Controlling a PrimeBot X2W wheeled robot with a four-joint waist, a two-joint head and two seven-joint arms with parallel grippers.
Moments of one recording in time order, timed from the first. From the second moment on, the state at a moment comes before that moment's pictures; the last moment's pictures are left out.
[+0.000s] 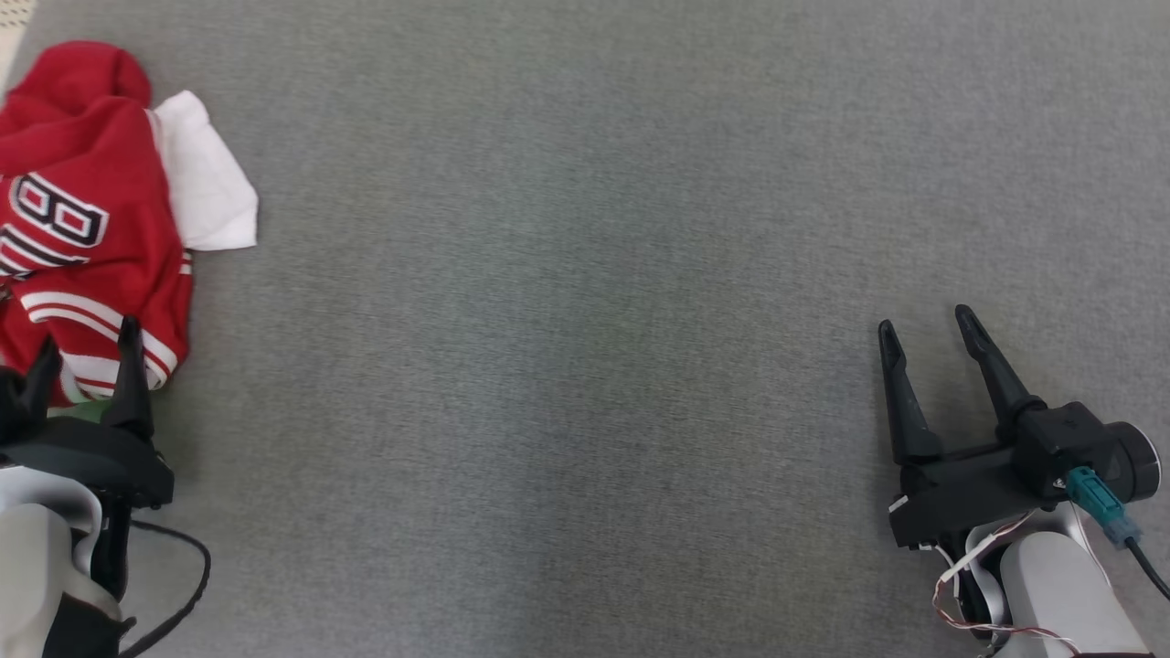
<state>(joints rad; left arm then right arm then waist) -0.74 0.28 0.13 0.82 -0.14 -0.13 -0.26 -0.32 -0.22 0.20 0.20 0.07 0.13 -0.26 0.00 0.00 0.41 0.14</state>
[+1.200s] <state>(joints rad) -0.84 0.05 -0.42 0.50 -0.33 -0.13 -0.26 -0.33 -0.09 0.20 0.23 0.12 0.13 -0.26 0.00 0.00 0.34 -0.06</state>
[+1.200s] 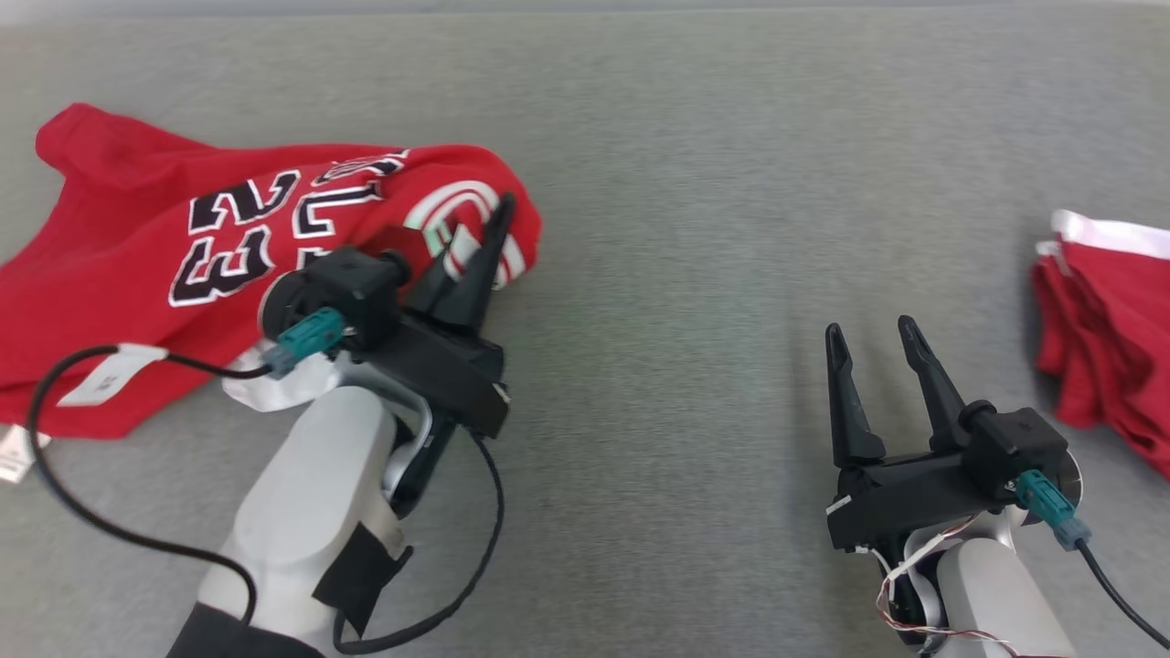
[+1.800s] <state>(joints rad) -0.86 0.05 -0.62 0.63 -0.45 -0.13 -0.26 -0.31 -0.06 0.23 0.25 0.14 0.13 -0.26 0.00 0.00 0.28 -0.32</state>
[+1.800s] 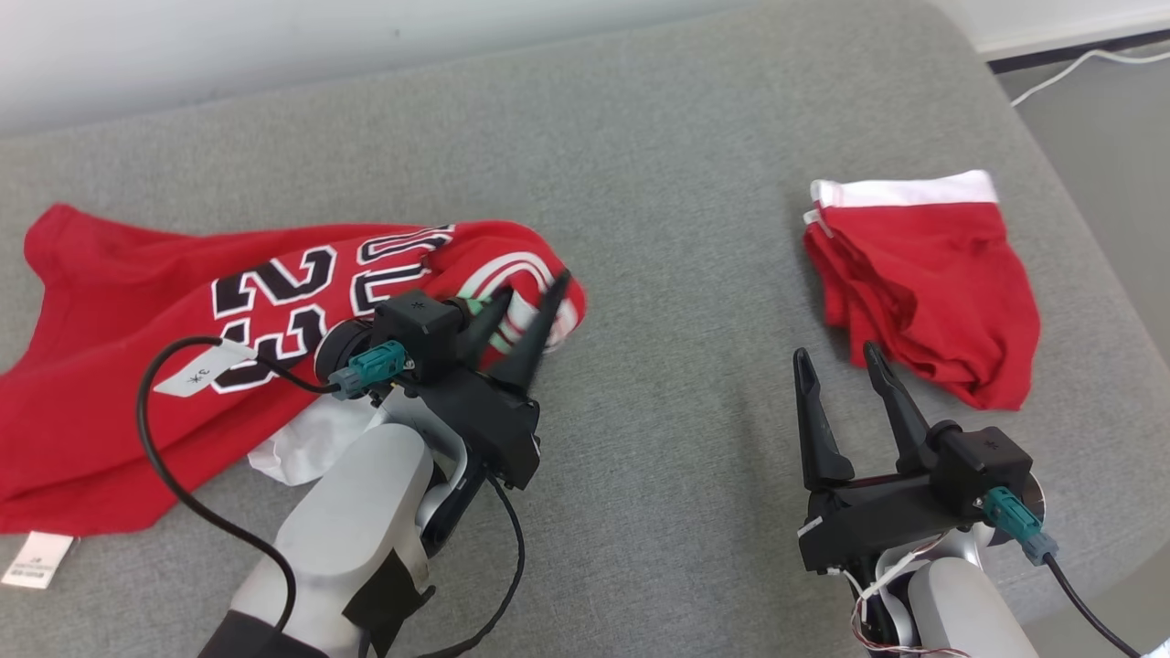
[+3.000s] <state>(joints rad) -0.30 0.08 -0.19 0.42 -0.19 0.00 -0.26 -0.23 -0.07 0.35 0.34 0.16 0.13 -0.26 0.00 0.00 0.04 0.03</state>
